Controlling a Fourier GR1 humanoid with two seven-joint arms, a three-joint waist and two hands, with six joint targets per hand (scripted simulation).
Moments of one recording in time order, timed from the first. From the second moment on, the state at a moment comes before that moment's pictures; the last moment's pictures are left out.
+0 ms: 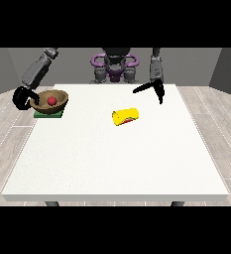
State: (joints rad) left arm -0.51 0.09 0.04 -1.42 -0.29 0.21 -0.29; right arm -0.68 -0.75 -0.45 -0.40 -0.30 0.34 -0.22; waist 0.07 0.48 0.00
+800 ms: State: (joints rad) left arm -0.45 0.09 0.02 -1.55 -0.29 0.18 -0.19; right arm -0.71 -0.81 -0.47 -0.31 -0.31 0.40 -0.15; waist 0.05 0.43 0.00
